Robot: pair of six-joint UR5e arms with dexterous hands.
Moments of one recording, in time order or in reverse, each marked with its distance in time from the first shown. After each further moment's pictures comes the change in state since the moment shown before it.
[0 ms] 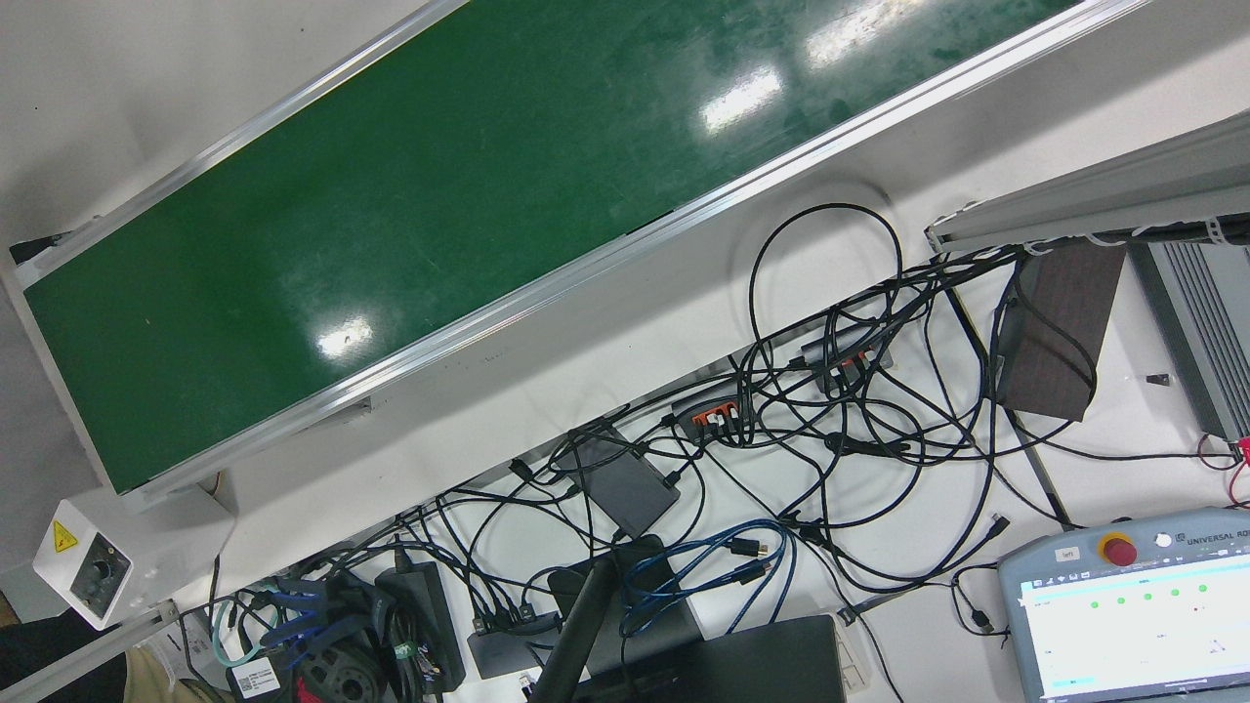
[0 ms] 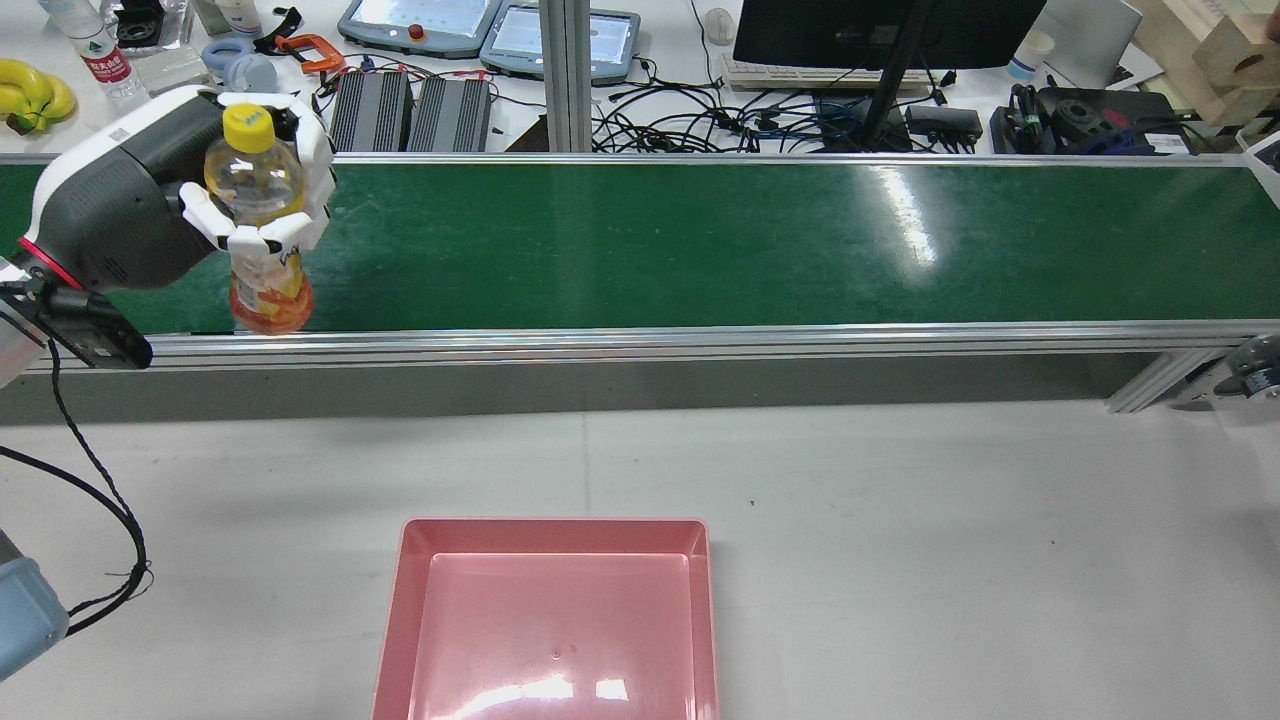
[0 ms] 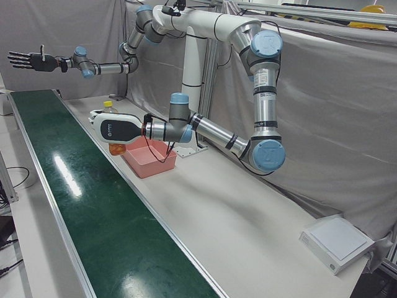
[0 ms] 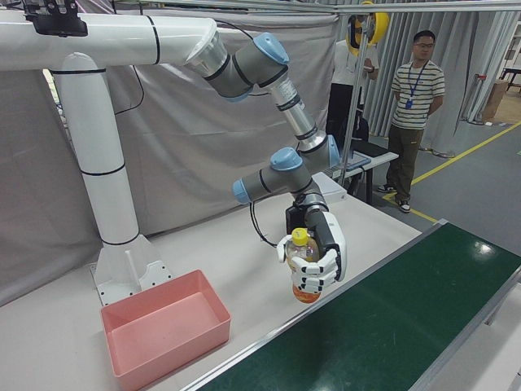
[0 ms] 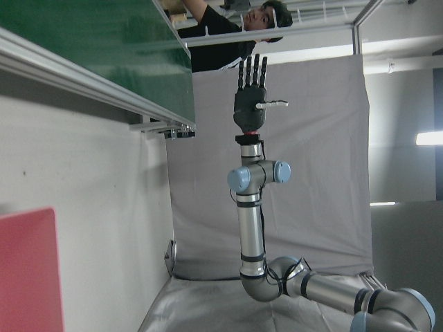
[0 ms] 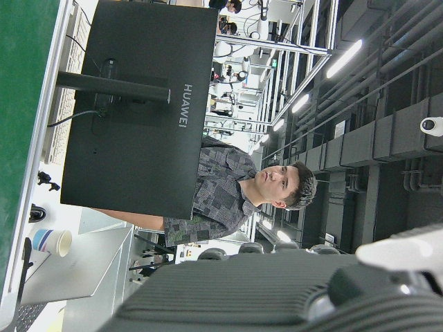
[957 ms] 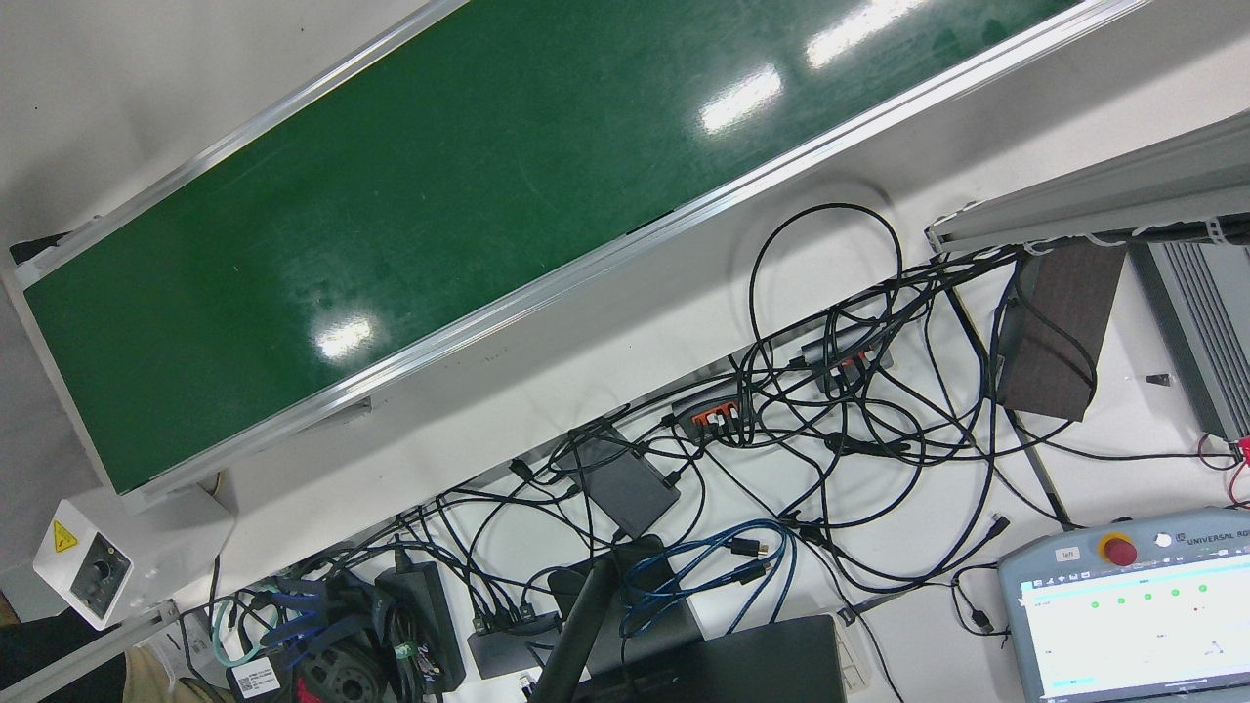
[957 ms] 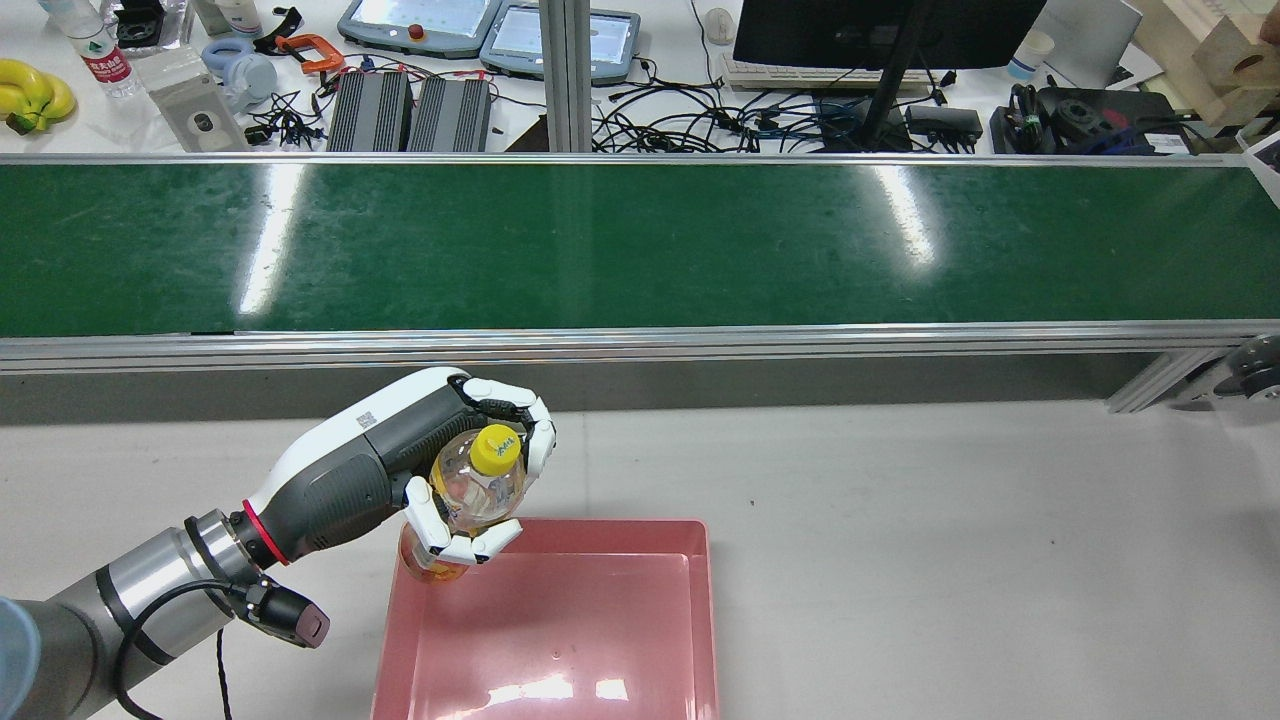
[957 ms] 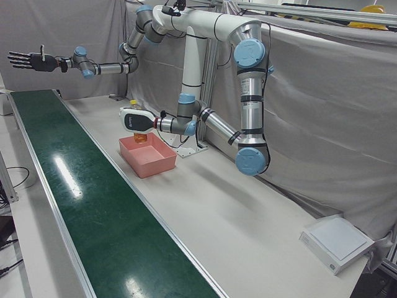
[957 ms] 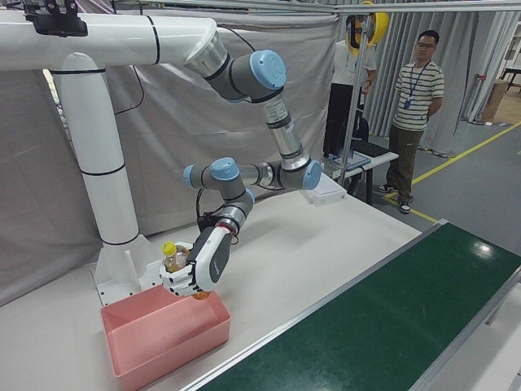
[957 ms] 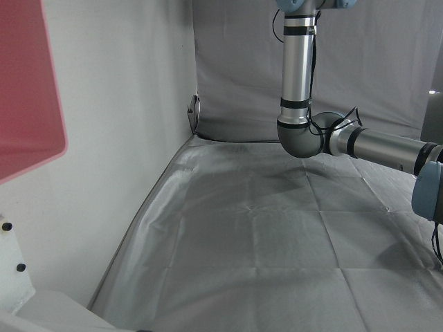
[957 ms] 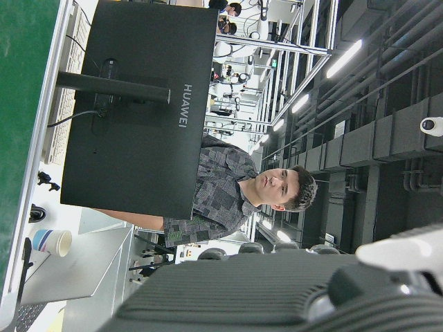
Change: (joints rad) left arm 0.469 -0.011 -0.128 0.046 -0.135 0.255; right arm 0.000 0.000 0.000 0.000 0.000 0.000
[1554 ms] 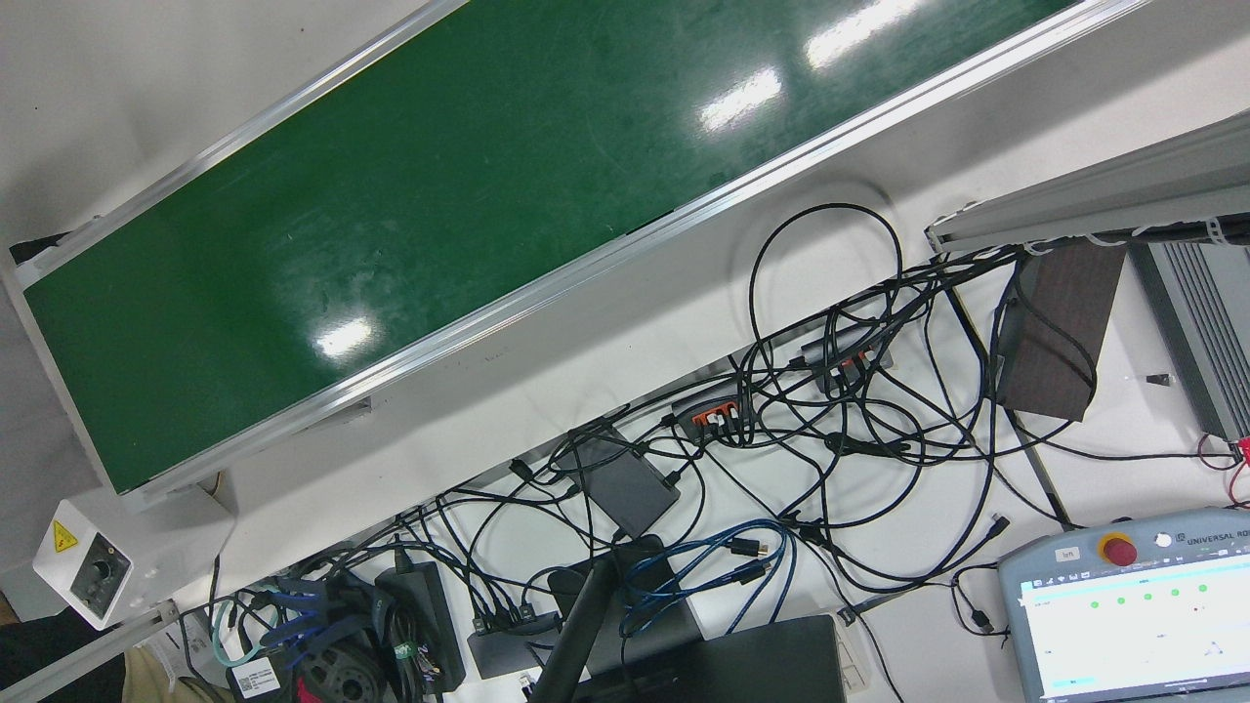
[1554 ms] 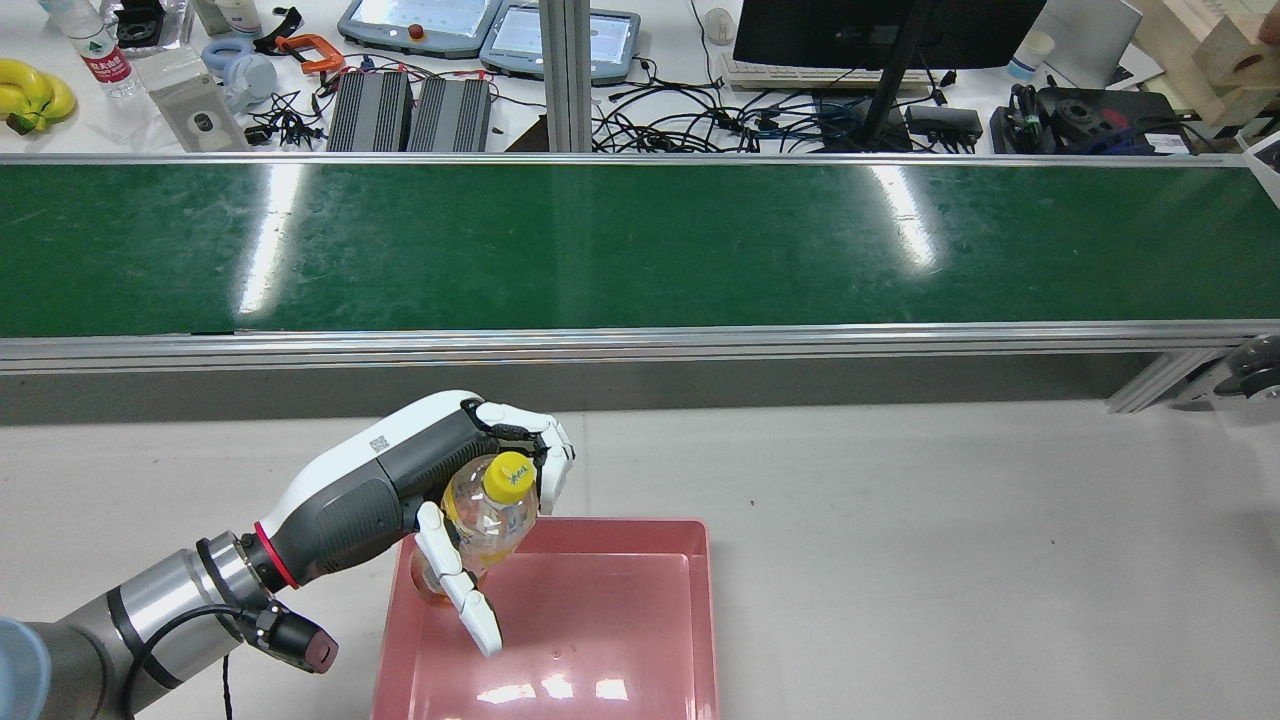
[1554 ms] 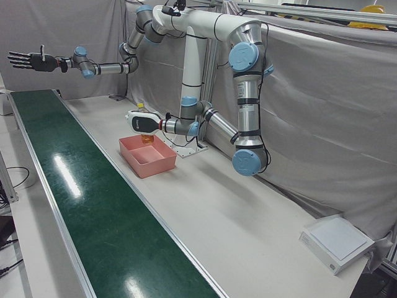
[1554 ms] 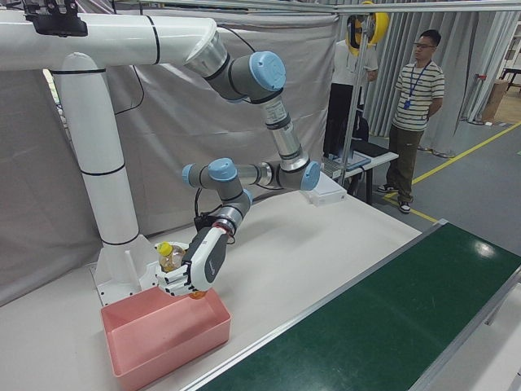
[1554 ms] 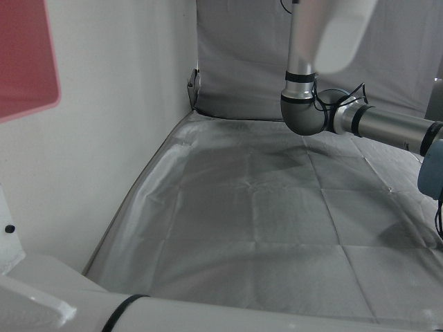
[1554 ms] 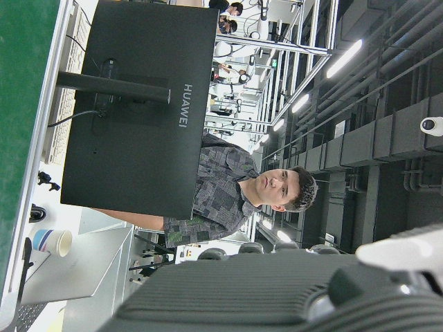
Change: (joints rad) left arm 0.072 0.003 -0.004 -0.005 0.005 0.005; right arm 0.000 0.000 0.000 0.000 0.000 0.000
